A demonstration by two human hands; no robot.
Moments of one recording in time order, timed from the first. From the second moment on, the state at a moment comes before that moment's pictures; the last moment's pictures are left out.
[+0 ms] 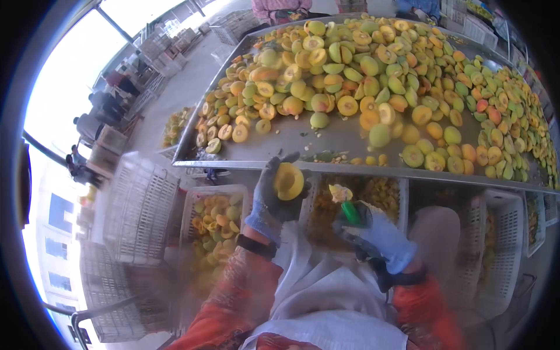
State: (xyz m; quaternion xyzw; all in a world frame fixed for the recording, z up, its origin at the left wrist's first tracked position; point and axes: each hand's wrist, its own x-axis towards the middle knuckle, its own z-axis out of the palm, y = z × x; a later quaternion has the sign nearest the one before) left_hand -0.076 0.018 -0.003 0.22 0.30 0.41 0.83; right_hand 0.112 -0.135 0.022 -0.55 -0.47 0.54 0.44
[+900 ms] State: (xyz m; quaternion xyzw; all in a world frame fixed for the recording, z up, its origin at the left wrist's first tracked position) left_hand -0.099 -0.013 -0.021 0.13 0.20 0.47 0.85; right_hand 0.016 -0.106 -0.002 -0.66 -0.72 0.01 0.22
